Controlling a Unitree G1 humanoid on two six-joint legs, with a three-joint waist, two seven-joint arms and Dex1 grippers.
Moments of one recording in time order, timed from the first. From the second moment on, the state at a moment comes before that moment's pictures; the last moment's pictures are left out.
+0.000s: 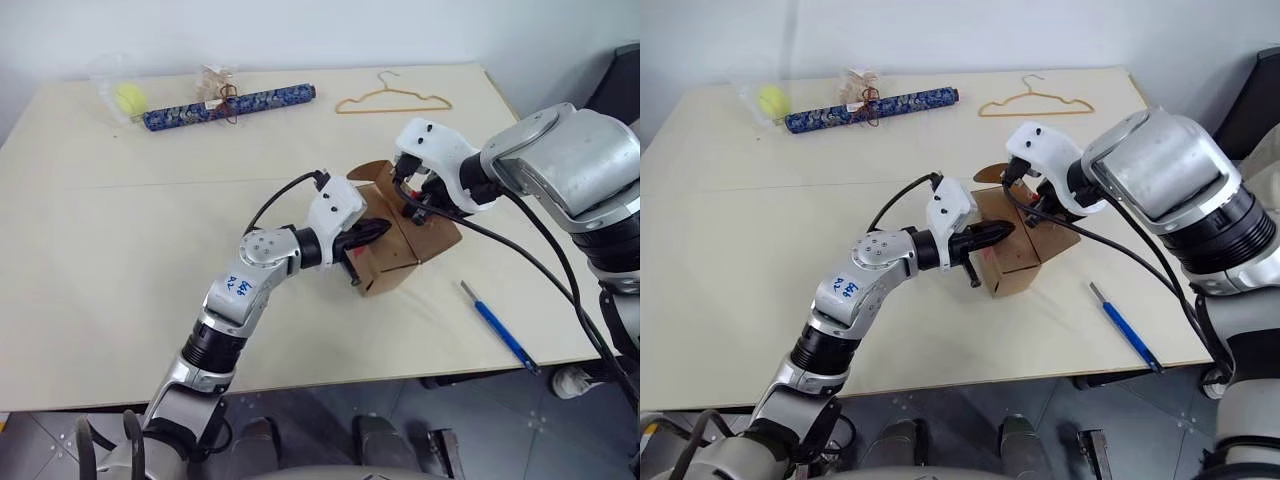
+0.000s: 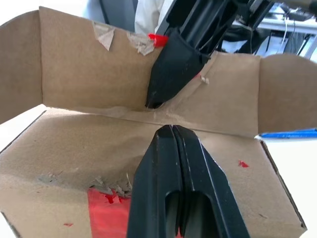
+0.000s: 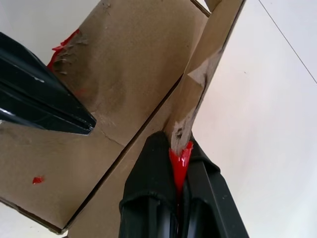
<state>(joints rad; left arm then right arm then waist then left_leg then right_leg) -0.70 0.20 -0.25 -0.10 -0.21 0.56 -0.59 -1.35 -0.86 0.62 -0.07 0.37 1.43 0.88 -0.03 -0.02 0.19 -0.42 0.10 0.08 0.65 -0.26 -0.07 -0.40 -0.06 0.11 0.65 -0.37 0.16</state>
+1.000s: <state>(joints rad) -0.52 0.43 -0.12 -0.29 -0.25 0.71 -0.62 -1.32 -0.91 0.58 0.12 0.33 1.45 0.92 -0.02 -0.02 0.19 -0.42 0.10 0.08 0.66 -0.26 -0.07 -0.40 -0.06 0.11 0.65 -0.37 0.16</state>
